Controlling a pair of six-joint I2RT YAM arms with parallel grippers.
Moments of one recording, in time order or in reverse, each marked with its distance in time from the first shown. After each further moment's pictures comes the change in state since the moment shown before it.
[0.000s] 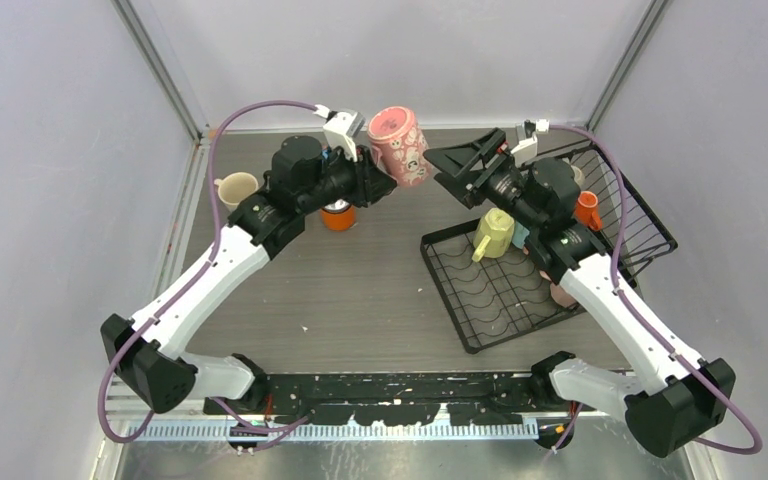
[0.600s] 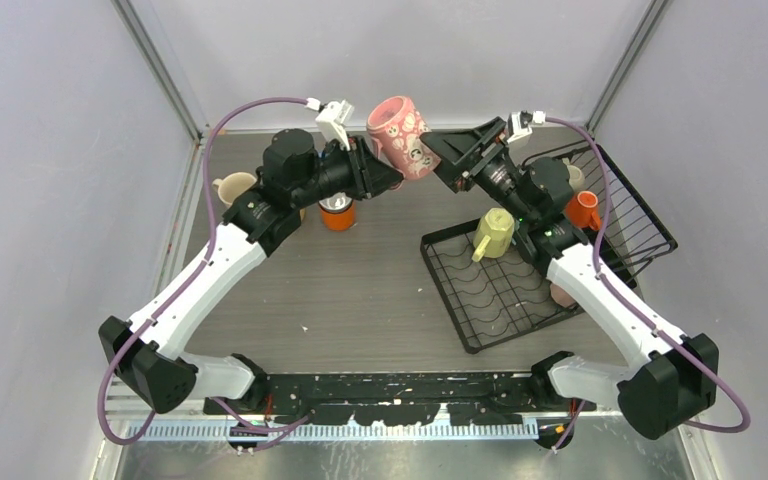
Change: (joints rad) left arm 0.027 0.000 0.036 0.035 0.100 -0.193; right arm 0.000 0.082 -0.039 0.312 -0.035 0.114
